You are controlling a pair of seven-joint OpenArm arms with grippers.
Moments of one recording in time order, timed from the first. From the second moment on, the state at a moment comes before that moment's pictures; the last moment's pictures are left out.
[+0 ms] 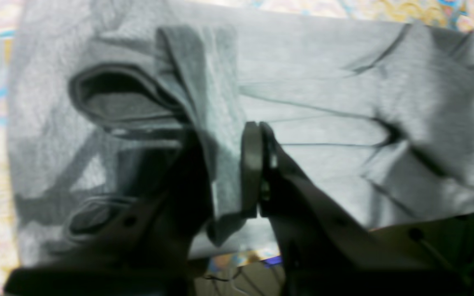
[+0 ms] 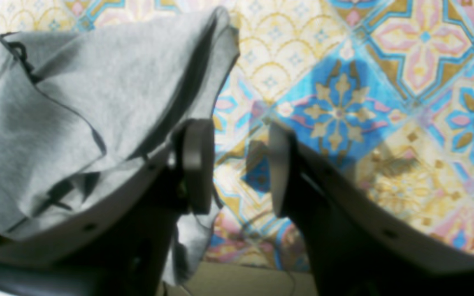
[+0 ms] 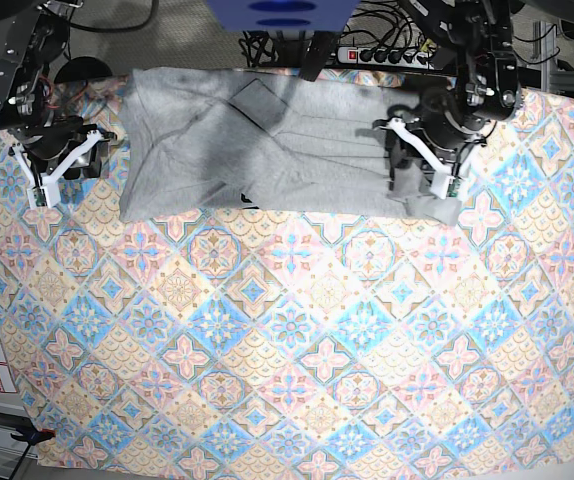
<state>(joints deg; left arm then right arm) 25.0 -7.8 -9.2 108.8 -26.9 -14.3 53.3 -22.2 14.2 29.3 104.4 26.6 26.6 -56.5</state>
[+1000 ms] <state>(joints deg) 27.1 -19.1 -2.0 112.2 -34.9 -14.2 53.3 -22.6 16.4 33.5 104.4 26.6 26.5 -56.5</state>
